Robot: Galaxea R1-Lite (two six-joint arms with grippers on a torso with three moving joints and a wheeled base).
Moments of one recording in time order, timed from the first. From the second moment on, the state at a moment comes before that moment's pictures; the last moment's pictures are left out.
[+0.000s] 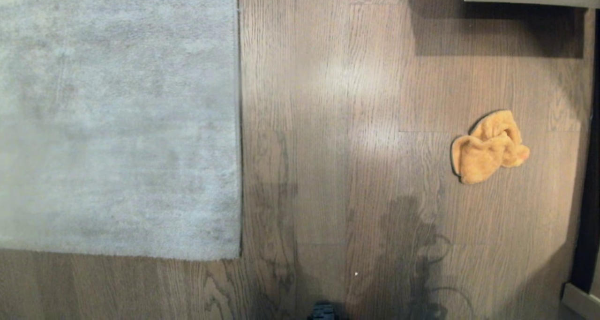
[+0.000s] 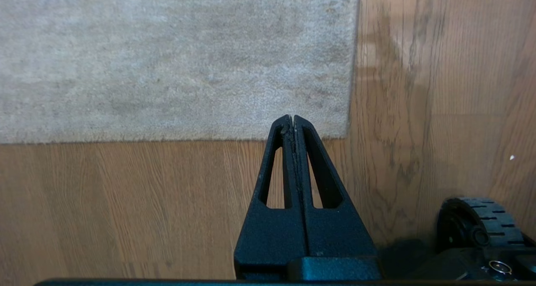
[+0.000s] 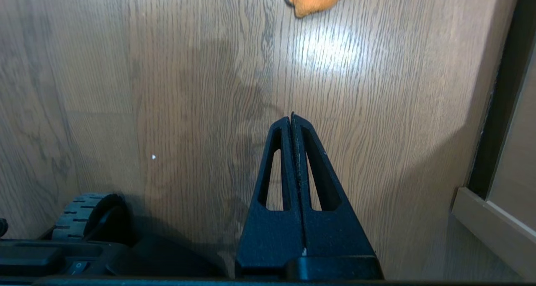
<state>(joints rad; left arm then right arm) 0.00 0.00 0.00 0.00 -0.01 0.03 0.00 0.00 0.00 0.00 0.01 -0.02</state>
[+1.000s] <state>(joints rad) 0.00 0.00 0.00 0.00 -0.01 0.03 0.00 0.00 0.00 0.00 0.01 -0.02</state>
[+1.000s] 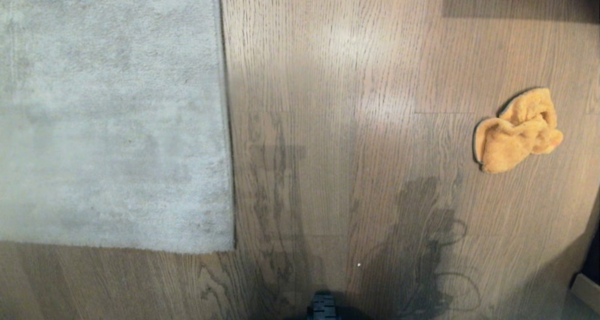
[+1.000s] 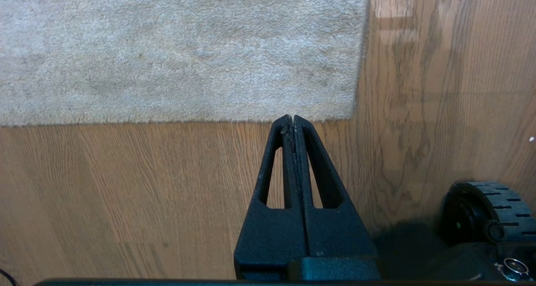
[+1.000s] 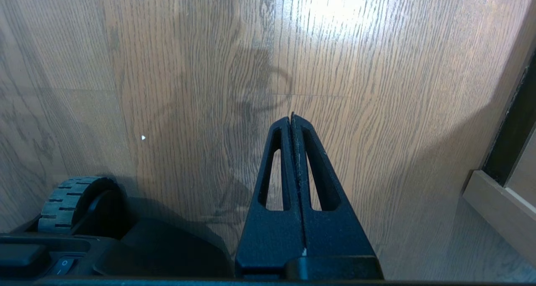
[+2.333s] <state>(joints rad) 0.00 0.00 0.00 0.00 -0.01 0.03 0.00 0.00 0.00 0.00 0.01 -0.02</state>
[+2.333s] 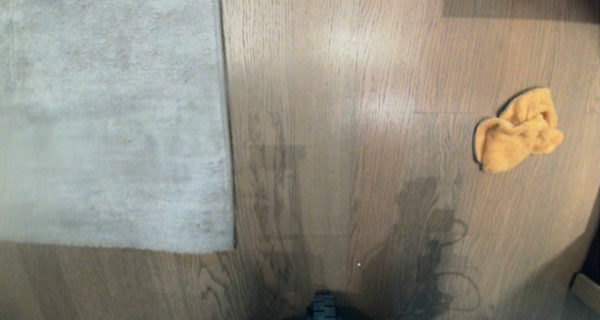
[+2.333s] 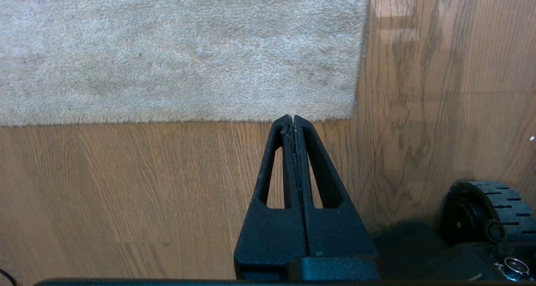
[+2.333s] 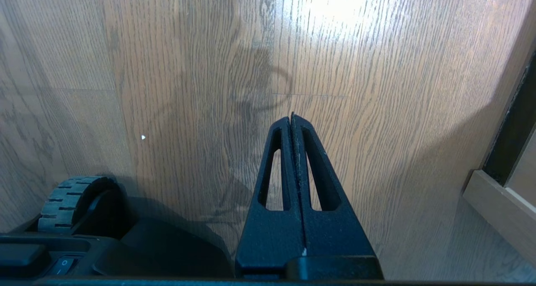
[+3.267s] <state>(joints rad) 0.00 0.00 0.00 0.00 -0.01 0.03 0.00 0.00 0.00 0.00 0.01 -0.03</state>
